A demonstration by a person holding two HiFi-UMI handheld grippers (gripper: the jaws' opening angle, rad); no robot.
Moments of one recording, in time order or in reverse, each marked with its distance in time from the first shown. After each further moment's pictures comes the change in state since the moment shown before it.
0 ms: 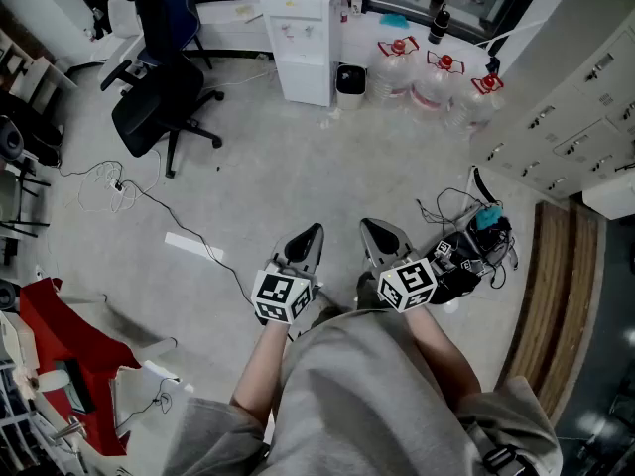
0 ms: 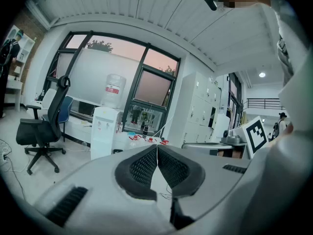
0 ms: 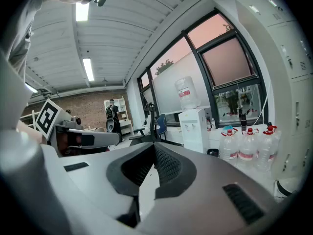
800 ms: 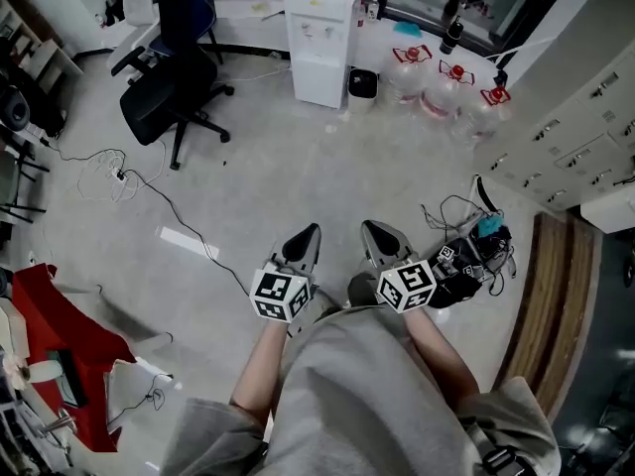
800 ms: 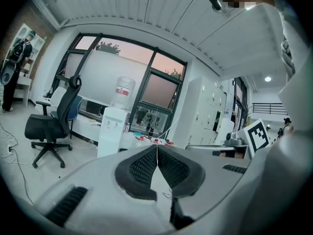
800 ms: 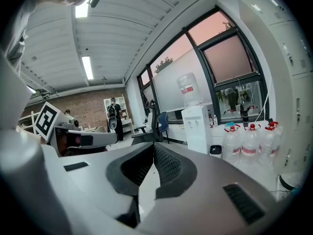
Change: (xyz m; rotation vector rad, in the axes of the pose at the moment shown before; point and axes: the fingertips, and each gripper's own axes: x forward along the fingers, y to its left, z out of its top) left arm -0.051 0.045 -0.008 -0.050 -0.026 0.049; right arm 0.023 0.048 -0.016 0.020 0.021 -0.007
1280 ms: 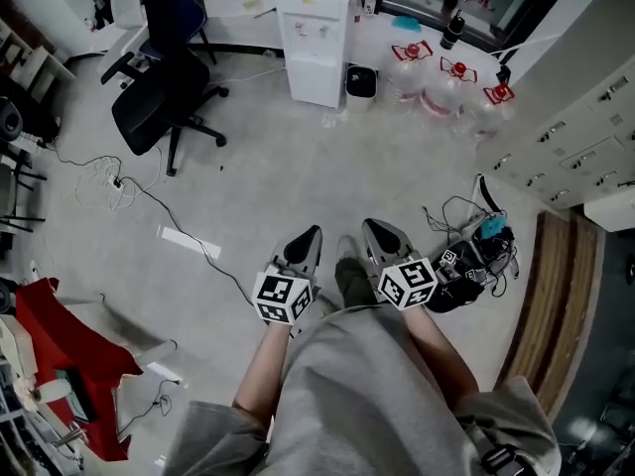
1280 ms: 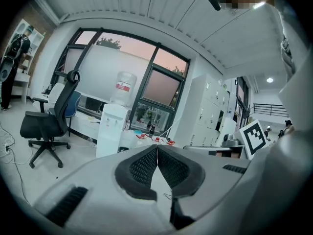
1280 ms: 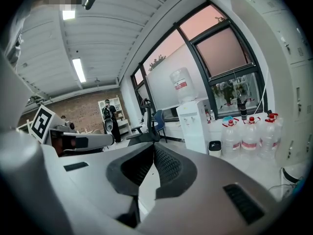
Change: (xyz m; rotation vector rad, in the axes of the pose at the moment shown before) left arm 0.055 0.029 0.006 -0.018 0.033 -0.003; right arm 0.050 -0.048 0.004 0.072 0.019 -0.021
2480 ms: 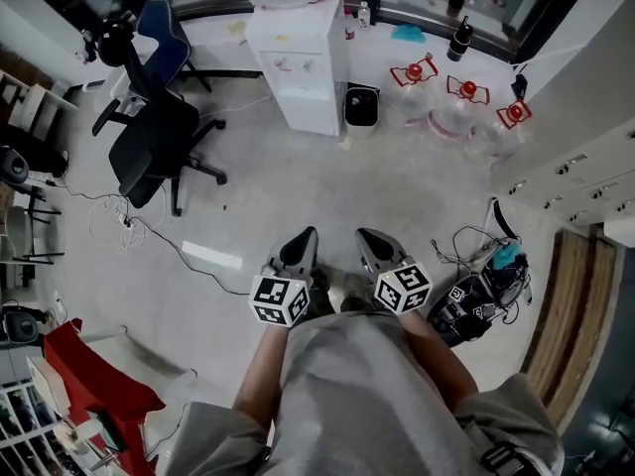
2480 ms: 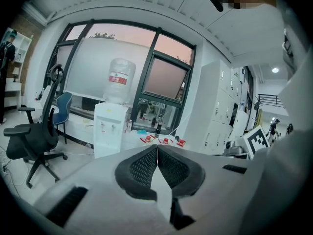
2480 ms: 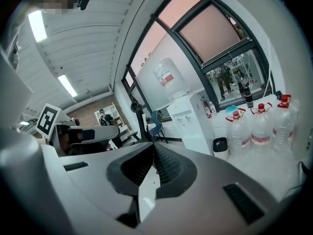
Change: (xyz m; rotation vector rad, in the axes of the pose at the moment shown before) left arm 0.227 0.069 0.079 0.052 0.091 0.043; right arm 0.143 -0.168 0.067 0.175 0.023 0.059
